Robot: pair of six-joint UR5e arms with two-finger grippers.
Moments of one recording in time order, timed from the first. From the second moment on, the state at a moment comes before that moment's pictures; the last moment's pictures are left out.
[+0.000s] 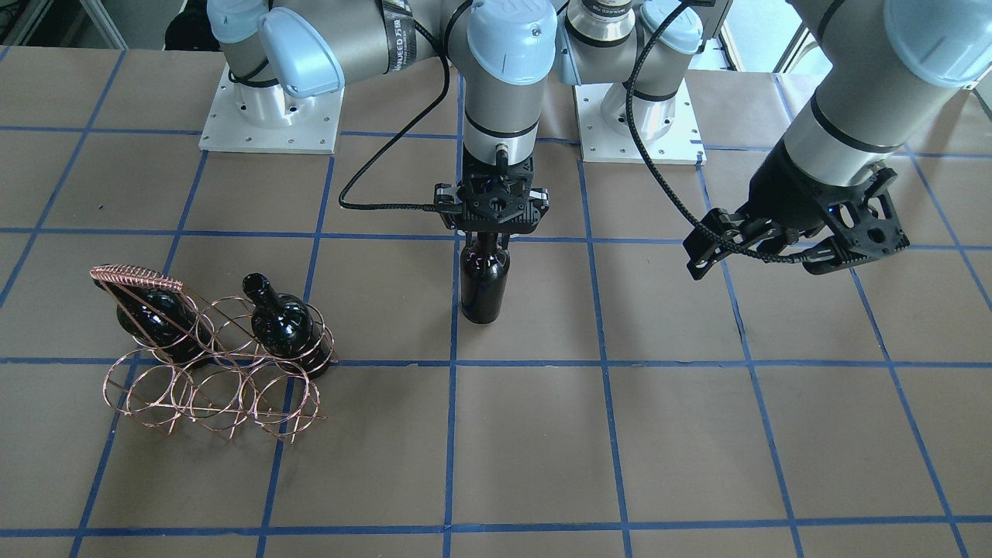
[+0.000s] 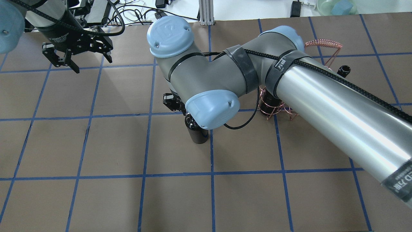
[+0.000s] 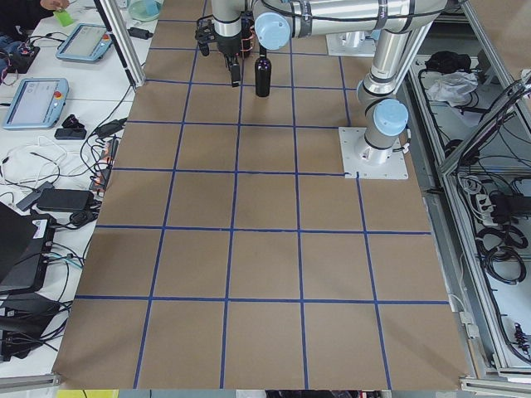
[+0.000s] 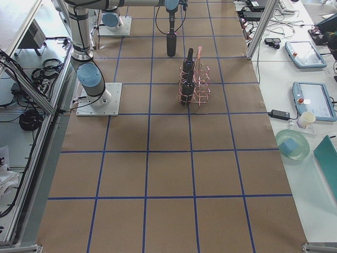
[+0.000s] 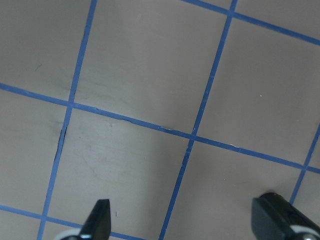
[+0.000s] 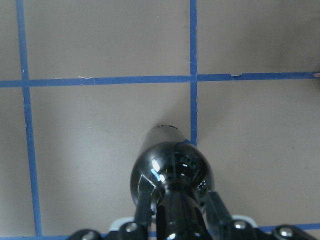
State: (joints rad) left arm -1.44 -1.68 -1.51 -1.51 1.53 -0.16; right arm 2.10 -1.28 1.55 -1.86 -1.61 0.55
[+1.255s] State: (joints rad) left arm -1.52 -1.64 -1.51 -1.52 1.57 -0.15; right arm 1.66 -1.65 1.53 -1.44 -1.61 0.14
